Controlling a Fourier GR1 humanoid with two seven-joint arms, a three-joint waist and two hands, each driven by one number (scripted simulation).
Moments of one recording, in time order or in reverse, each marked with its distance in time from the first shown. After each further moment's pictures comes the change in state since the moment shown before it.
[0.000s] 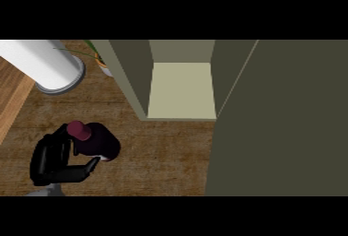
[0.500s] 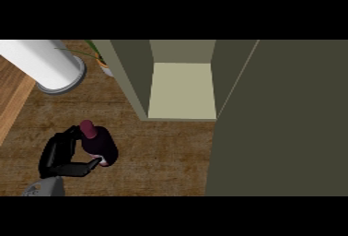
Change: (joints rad) left arm -0.148 0.086 0.046 0.443 -0.087 -0.052 -0.158; right arm -0.008 -0.006 0.007 0.002 0.007 -0.010 -0.007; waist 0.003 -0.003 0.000
